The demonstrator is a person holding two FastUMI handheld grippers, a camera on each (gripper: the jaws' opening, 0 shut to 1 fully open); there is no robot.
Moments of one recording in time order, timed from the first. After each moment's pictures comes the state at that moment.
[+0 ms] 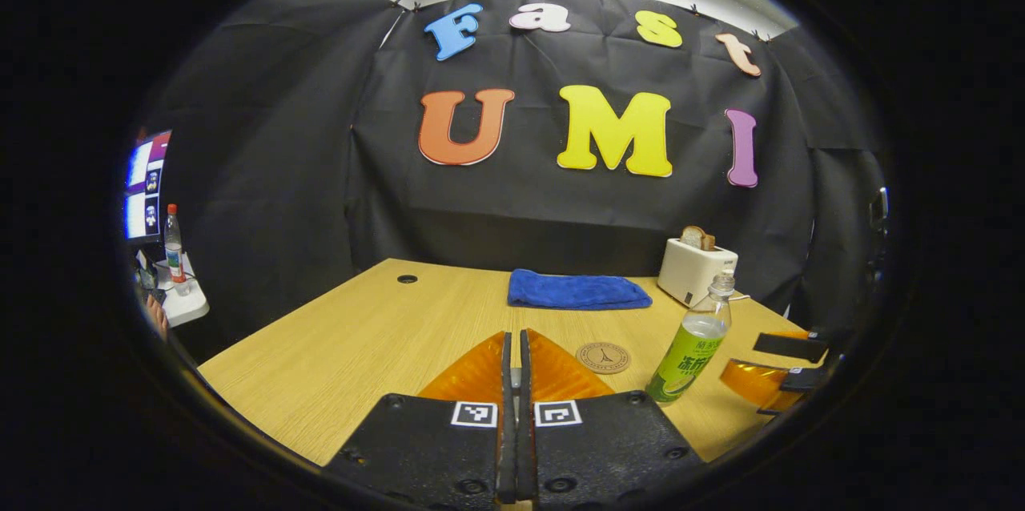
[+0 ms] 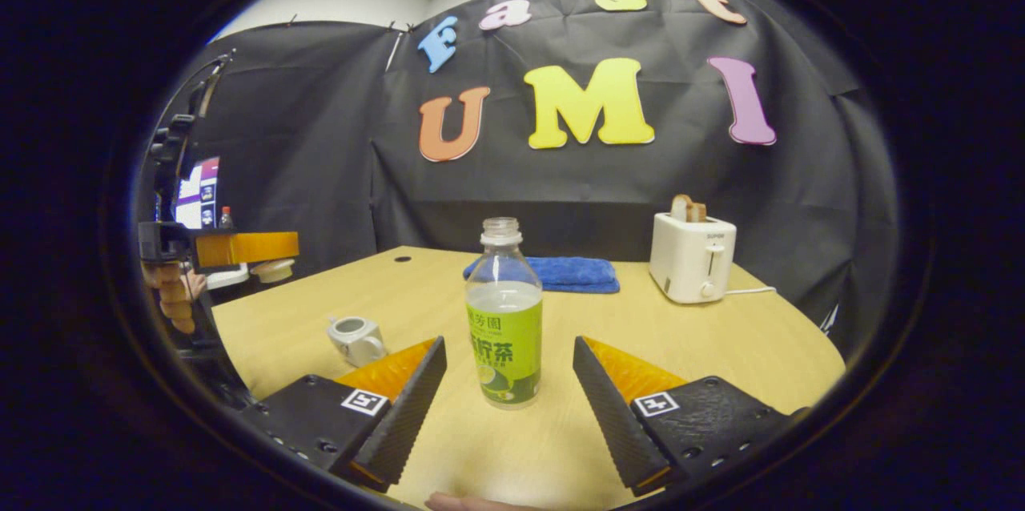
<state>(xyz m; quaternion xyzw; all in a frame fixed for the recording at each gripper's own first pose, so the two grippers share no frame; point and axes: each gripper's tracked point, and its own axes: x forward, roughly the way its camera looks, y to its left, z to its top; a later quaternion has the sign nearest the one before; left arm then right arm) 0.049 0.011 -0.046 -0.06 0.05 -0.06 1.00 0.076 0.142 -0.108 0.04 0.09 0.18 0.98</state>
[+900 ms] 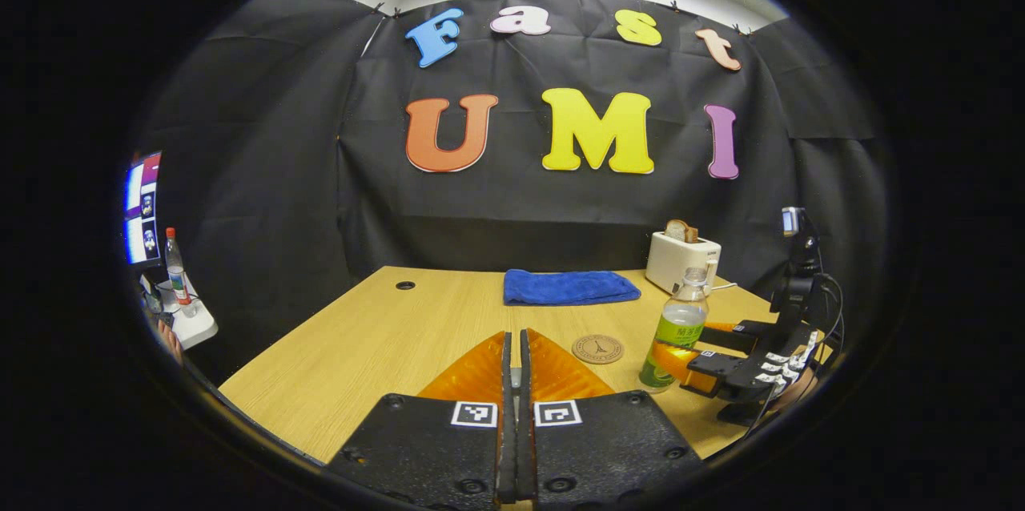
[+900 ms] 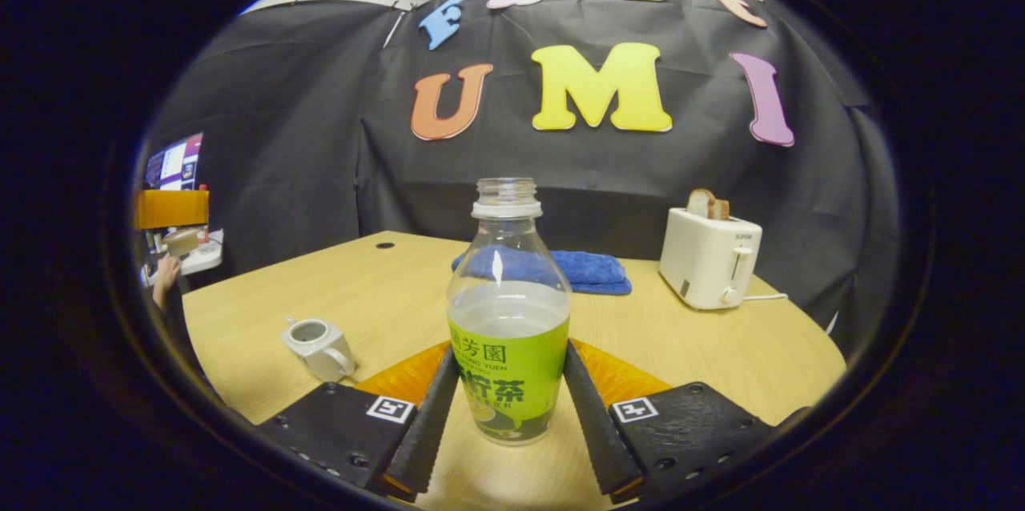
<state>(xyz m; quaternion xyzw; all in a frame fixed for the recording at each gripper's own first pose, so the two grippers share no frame) 0.030 0.034 -0.034 -0.03 0.05 -0.07 1.00 0.124 0.178 -0.117 -0.02 0.11 0.15 0.98</state>
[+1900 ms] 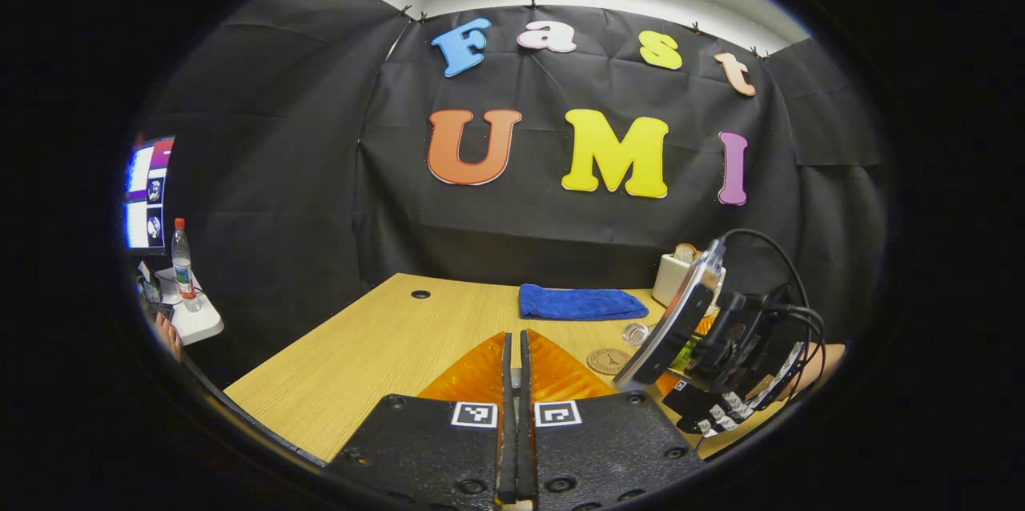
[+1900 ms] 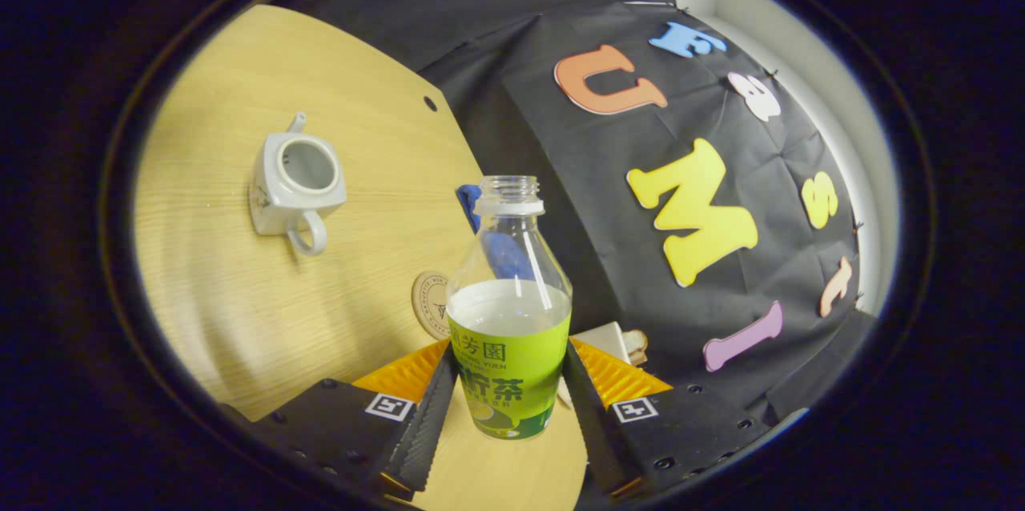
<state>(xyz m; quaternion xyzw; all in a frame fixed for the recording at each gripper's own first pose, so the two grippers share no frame) 0.021 0.070 -0.017 -0.06 0.02 -0.07 1.00 0.128 0.212 -0.099 -0.52 0.08 0.06 0.85</state>
